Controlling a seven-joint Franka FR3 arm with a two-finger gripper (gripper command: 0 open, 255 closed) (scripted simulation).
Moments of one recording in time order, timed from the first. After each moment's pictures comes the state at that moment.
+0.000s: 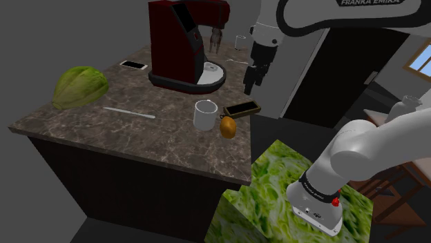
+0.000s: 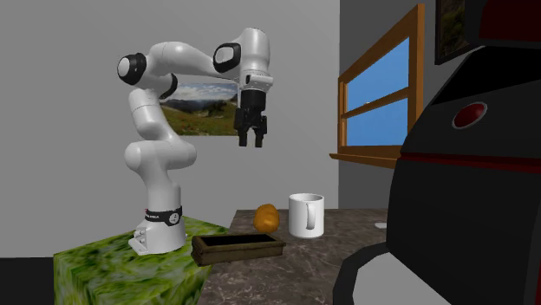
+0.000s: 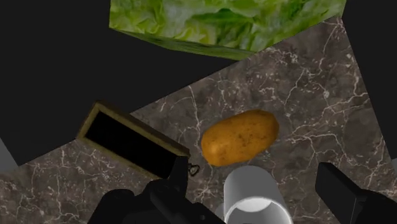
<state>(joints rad) 0.02 -0.58 0.13 -2.38 0.03 1.77 -0.02</state>
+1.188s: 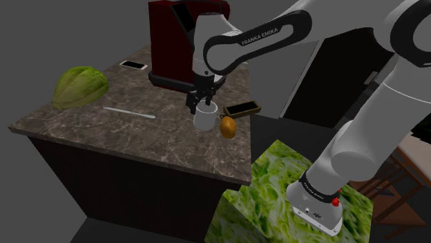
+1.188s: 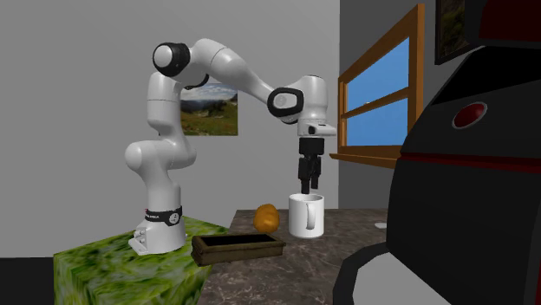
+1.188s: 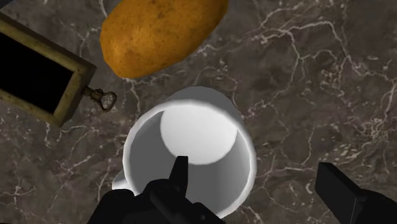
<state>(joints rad) 0.04 0.02 0.27 -2.15 -0.01 2.14 0.21</state>
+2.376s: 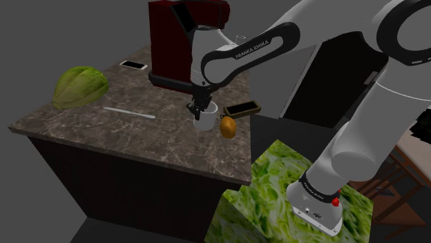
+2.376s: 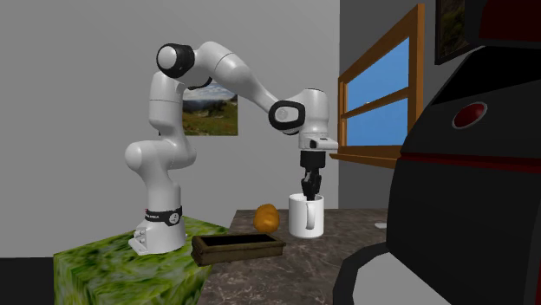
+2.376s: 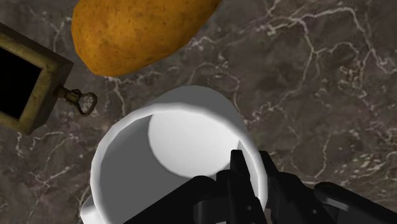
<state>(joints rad) 0.05 0.09 0.27 -2.18 -0.03 2.24 0.23</state>
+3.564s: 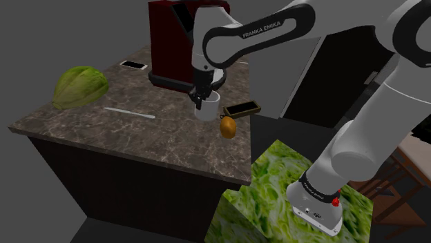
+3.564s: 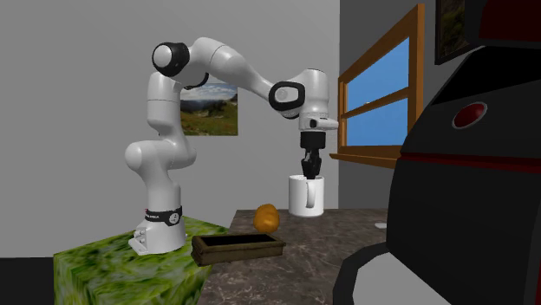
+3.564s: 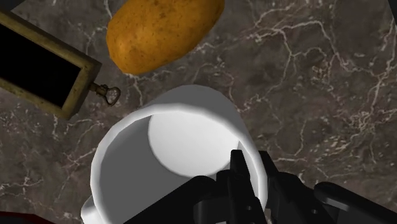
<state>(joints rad) 0.04 0.01 0.27 -2.11 -0.01 2.10 0.21</state>
